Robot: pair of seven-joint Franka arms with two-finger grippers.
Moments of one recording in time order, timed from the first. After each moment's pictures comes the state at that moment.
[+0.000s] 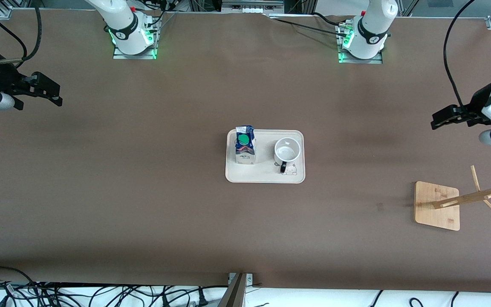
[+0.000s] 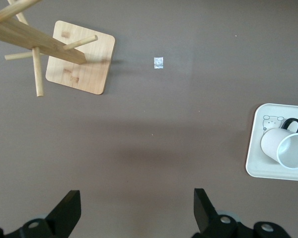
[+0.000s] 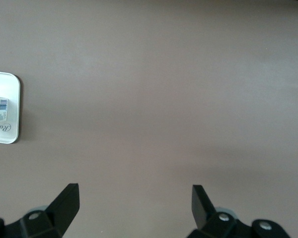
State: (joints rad) left arm -0.07 0.11 0.07 -1.56 -0.01 1.61 -0.09; right arm 0.15 0.02 -0.08 -1.56 0.01 1.59 -0.04
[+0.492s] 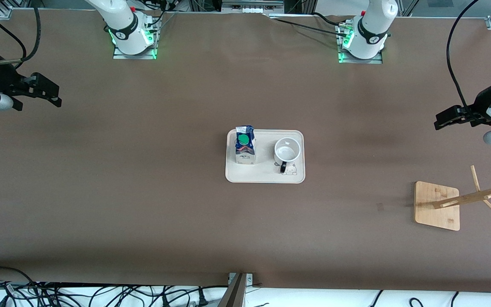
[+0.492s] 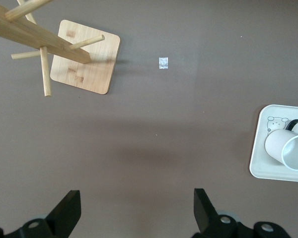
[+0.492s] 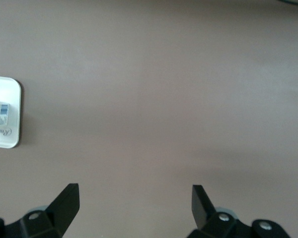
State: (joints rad) left arm -0.05 0.11 0.08 -1.56 -0.01 1.61 -0.07; right arm 0.15 0.02 -0.08 -1.56 0.02 1.62 -0.04
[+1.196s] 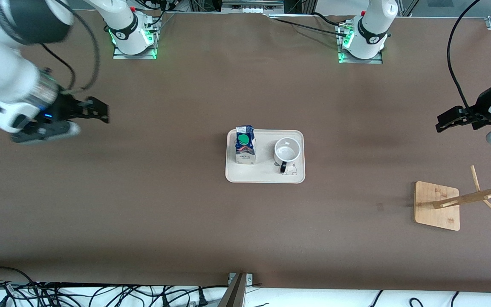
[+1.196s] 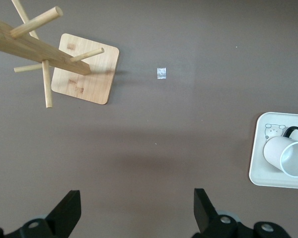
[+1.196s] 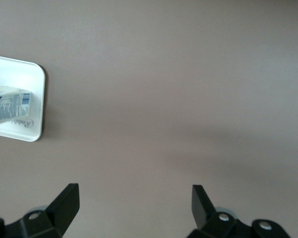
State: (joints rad) left arm -0.05 0.10 0.08 -1.58 -0.01 1.65 -0.06; right arm 0.30 0.18 -0.06 -1.56 0.07 1.68 0.08
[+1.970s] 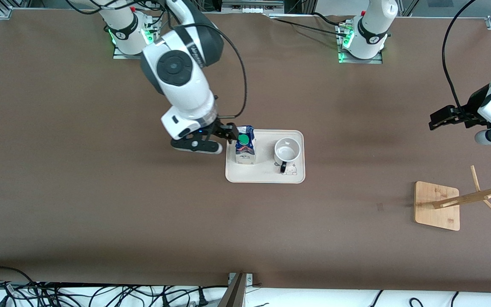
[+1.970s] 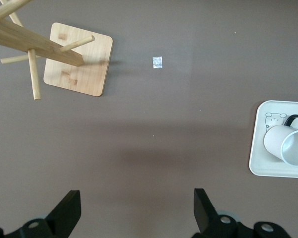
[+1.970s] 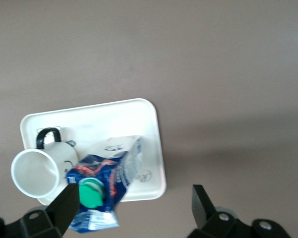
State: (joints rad) left arm -0.06 0.10 0.08 -1.60 -0.01 1.64 -0.05; right arm 0.69 0.53 -0.05 -1.35 0.09 1.99 0.80
